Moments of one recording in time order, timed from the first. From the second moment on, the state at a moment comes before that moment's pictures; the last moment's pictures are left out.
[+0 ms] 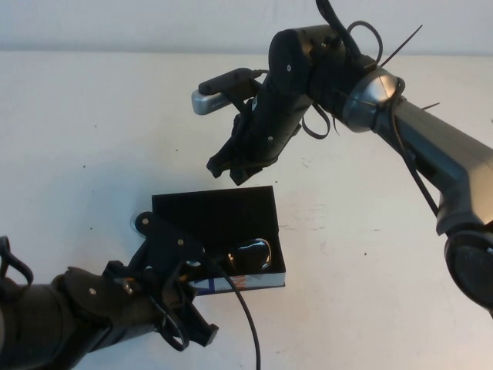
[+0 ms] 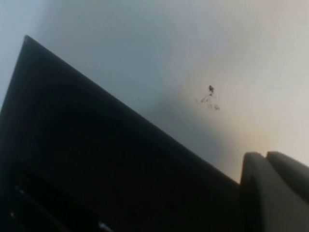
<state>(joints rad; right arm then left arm) 0.58 2.33 -2.27 0.24 1.20 -0.22 -0.72 1.57 -0.58 -1.32 -0.09 1.28</state>
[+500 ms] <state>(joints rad) 0.58 2.35 -2.27 0.27 1.23 -0.23 -0.72 1.57 -0.58 -1.32 -0.11 1.28</state>
